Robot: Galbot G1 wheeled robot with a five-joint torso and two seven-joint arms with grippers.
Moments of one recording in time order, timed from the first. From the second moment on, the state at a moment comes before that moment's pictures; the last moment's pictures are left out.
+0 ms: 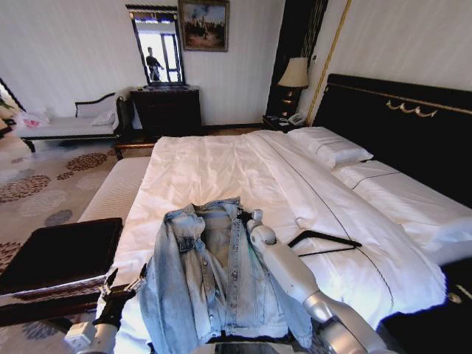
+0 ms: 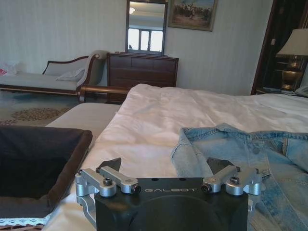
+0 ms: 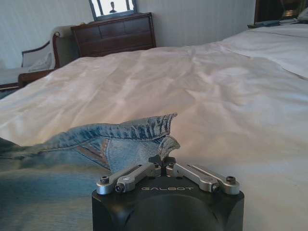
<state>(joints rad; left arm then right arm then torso) 2.00 -1.32 -0.80 -2.19 -0.48 -0.08 -0.04 -0.64 1.34 -0.01 1.18 0.60 -0.22 0.18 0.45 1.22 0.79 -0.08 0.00</state>
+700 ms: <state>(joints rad) 2.00 -1.31 -0.77 -2.20 -0.46 -0.06 -0.03 -0.66 1.32 -0.01 1.18 0.57 -0.22 0.17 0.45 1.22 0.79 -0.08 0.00</state>
